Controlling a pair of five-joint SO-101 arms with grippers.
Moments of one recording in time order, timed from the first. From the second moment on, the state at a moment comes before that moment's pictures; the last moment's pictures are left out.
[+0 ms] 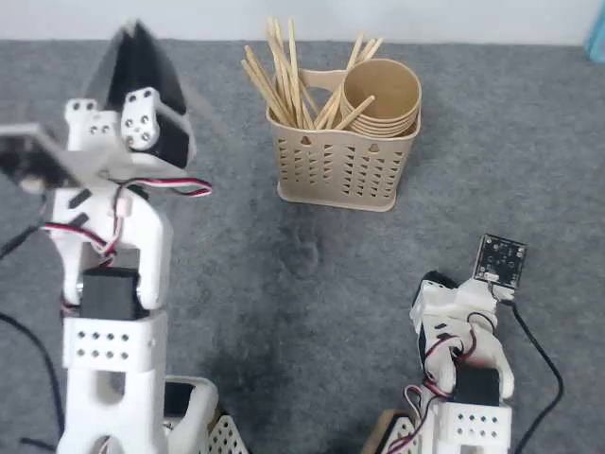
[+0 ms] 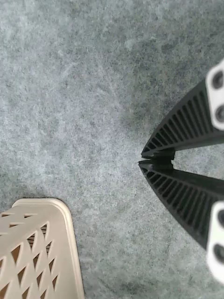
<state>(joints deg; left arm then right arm) 0.9 -50.4 36.3 7.2 20.9 0.5 -102.7 95.6 59.5 -13.0</state>
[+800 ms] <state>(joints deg) 12.7 -19.1 27.0 -9.6 13.7 0.5 -102.7 95.6 59.5 -11.0</state>
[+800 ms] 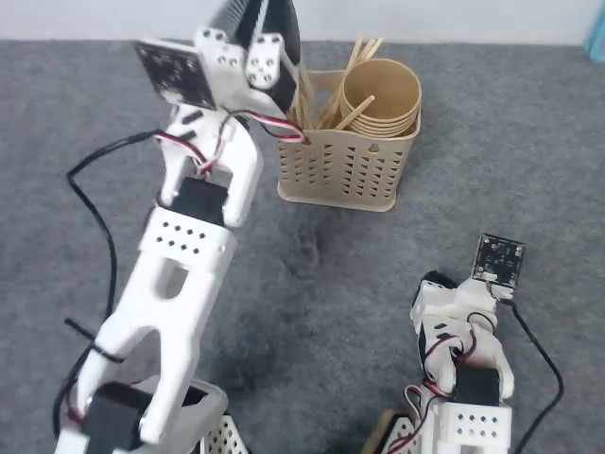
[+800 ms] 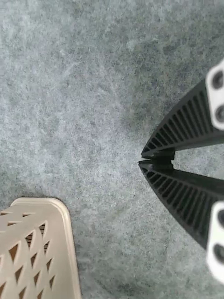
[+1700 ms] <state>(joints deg) 6.6 -52.9 38.7 22.5 13.7 0.5 -102.7 95.6 59.5 -10.8</state>
